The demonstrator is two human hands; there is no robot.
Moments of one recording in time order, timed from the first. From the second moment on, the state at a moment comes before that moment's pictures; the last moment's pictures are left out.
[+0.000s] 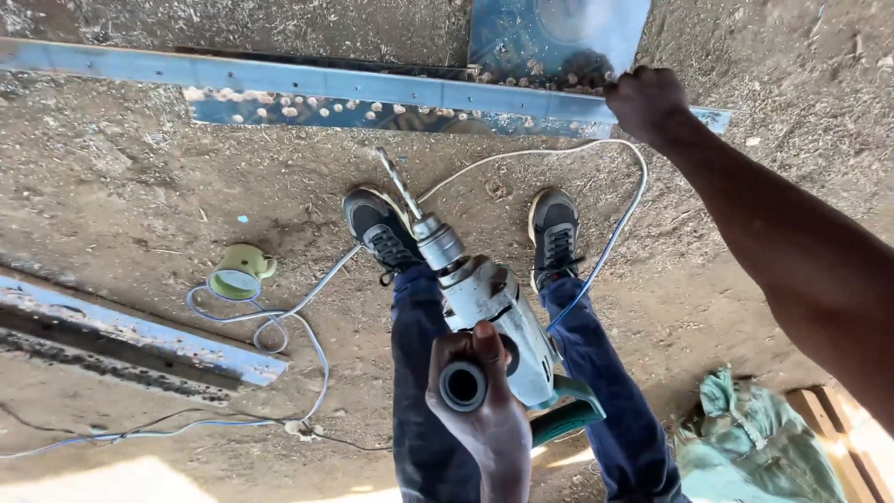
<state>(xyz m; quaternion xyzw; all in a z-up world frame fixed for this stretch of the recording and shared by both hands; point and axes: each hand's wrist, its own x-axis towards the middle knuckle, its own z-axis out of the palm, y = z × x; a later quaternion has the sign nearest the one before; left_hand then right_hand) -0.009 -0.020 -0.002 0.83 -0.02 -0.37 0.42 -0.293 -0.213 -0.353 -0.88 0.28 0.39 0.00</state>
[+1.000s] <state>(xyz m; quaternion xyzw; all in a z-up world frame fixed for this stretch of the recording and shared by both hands) -0.032 -0.068 -0.011 0.73 0.17 -0.47 0.47 -0.272 0.022 -0.162 -0.68 0.39 0.07 0.62</state>
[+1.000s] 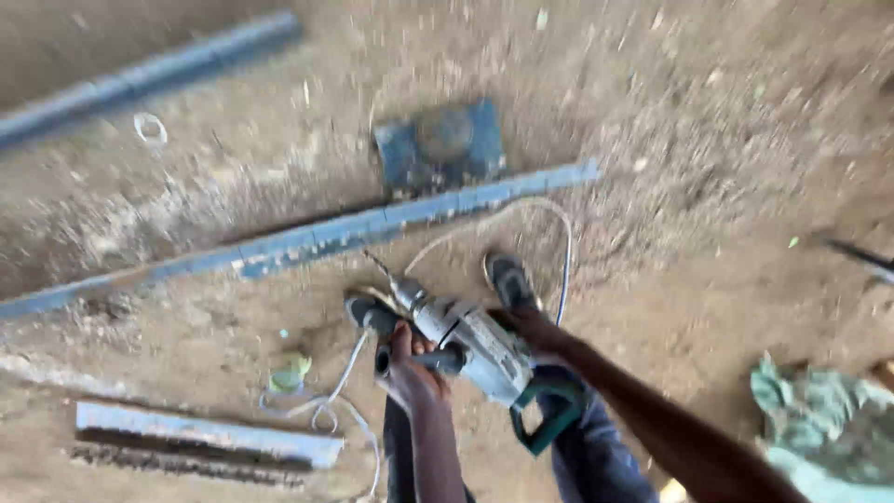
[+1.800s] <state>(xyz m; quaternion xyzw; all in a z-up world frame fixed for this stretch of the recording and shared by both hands) -0.090 -0.130 -0.052 0.66 0.34 -0.53 0.41 -0.506 0.124 -0.190 -0.69 0.56 -0.26 0.37</state>
